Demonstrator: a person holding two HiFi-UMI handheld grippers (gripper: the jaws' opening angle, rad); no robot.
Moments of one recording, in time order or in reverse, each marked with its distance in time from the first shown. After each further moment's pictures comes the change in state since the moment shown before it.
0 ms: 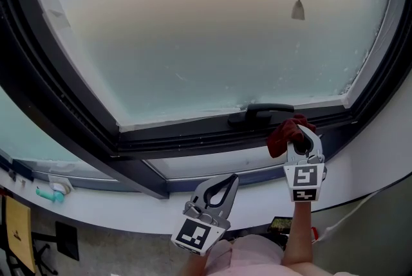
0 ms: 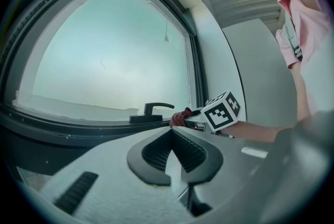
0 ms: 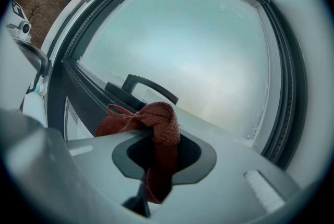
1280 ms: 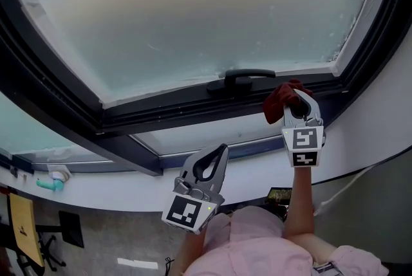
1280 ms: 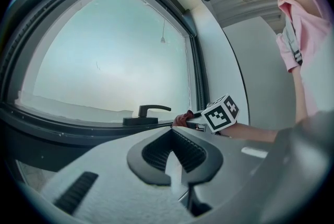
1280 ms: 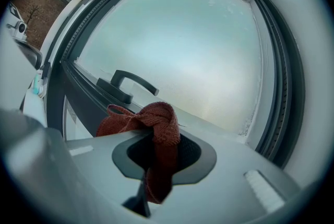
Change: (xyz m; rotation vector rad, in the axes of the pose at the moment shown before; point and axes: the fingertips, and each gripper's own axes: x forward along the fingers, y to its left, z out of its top) left arm 0.008 -0.020 -0.001 -0.049 0.030 0.053; right arm -0.001 -0.037 -0.015 0.021 -0.003 0.001
